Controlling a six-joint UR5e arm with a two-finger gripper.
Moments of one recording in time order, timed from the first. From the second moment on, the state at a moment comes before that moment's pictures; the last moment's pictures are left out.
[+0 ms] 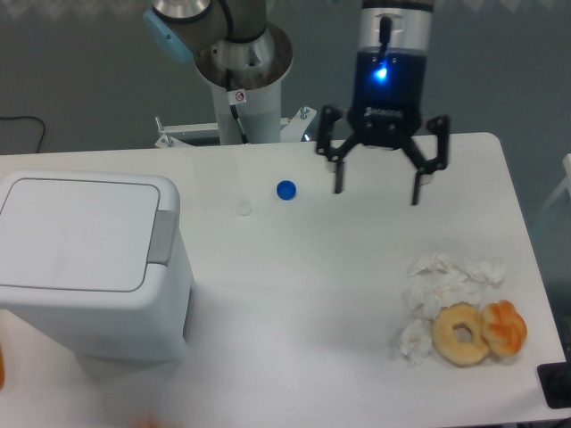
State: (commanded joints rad) arm 2.74 -1.58 -1.64 -0.96 1.25 1.25
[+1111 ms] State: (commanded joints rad) arm 2.97 -1.40 -1.77 -1.41 1.32 1.83
